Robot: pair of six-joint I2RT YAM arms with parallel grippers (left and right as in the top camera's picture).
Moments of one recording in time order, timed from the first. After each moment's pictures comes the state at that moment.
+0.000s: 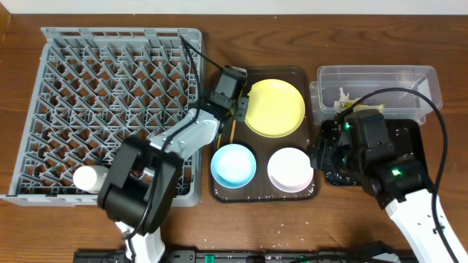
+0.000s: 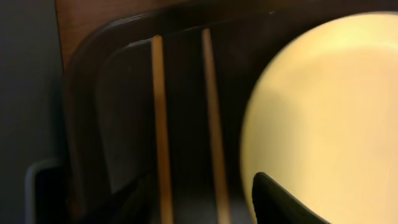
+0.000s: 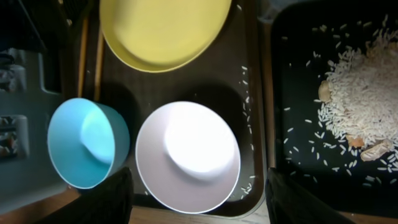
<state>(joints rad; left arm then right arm) -0.47 1.93 1.15 -0.15 -0.14 -0.19 0.31 1.09 0.90 -0.86 -0.14 0.49</state>
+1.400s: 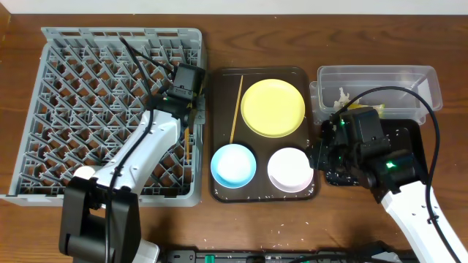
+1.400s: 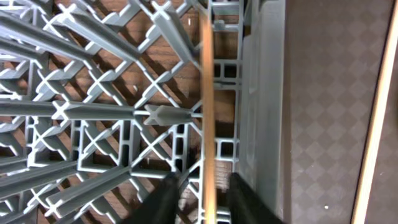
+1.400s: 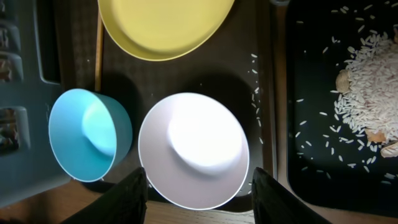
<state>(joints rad) -0.30 1.65 1.14 -0.60 -0.24 -0.25 0.31 1.13 0.90 -0.86 -0.19 0.49</state>
